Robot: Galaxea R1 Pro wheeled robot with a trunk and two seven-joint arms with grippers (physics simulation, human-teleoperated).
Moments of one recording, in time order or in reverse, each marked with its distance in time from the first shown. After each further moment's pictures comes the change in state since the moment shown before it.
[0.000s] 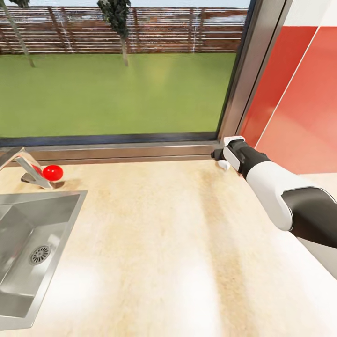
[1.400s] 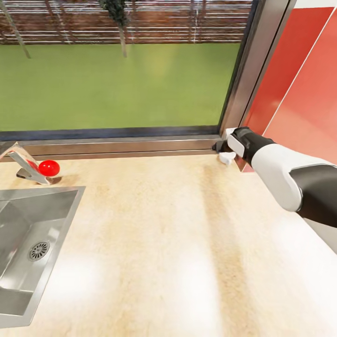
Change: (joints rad) left arm 0.000 0.000 0.000 0.000 0.000 0.000 0.000; right arm -0.148 0.001 0.002 0.172 0.004 -0.002 0.081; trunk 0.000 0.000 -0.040
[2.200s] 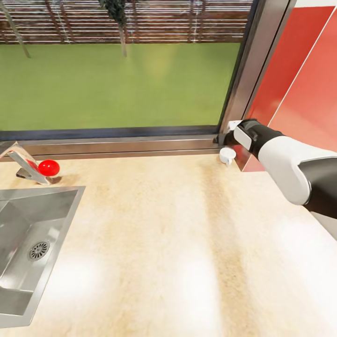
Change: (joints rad) left arm 0.000 0.000 0.000 0.001 0.000 0.000 0.000; right arm -0.047 -0.027 0.000 0.002 0.002 0.000 0.101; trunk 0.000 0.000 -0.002
